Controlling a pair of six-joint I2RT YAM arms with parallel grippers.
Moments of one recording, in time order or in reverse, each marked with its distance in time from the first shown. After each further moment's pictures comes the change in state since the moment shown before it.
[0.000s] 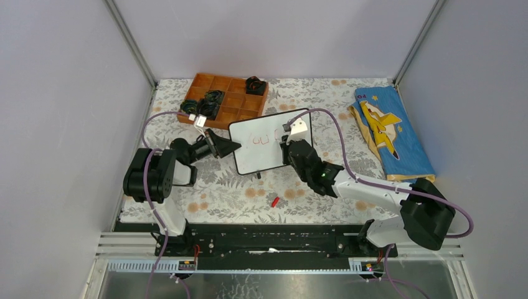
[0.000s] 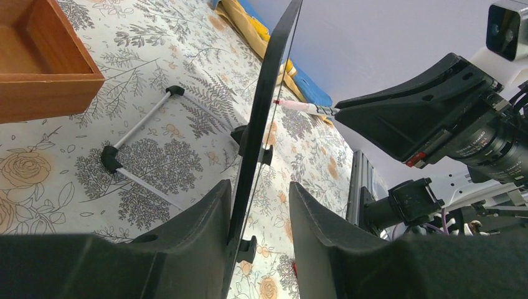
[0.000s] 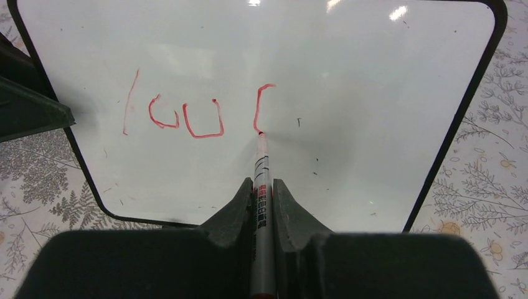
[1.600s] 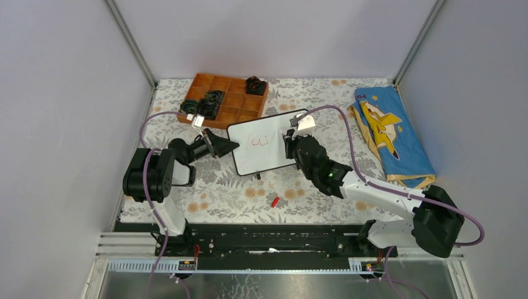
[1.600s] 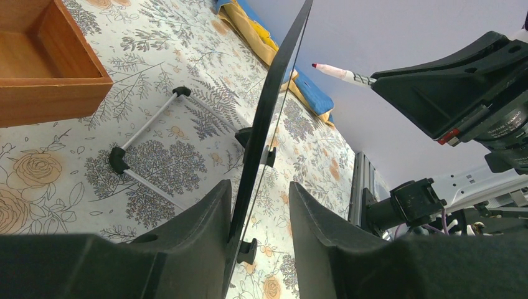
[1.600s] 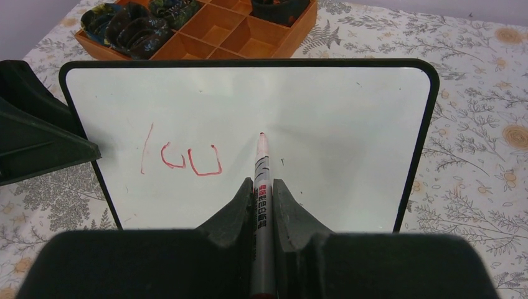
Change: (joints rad) left arm 0.021 0.003 0.000 0.016 0.001 -0.005; right arm -0.013 -0.089 0.005 0.035 0.014 -0.035
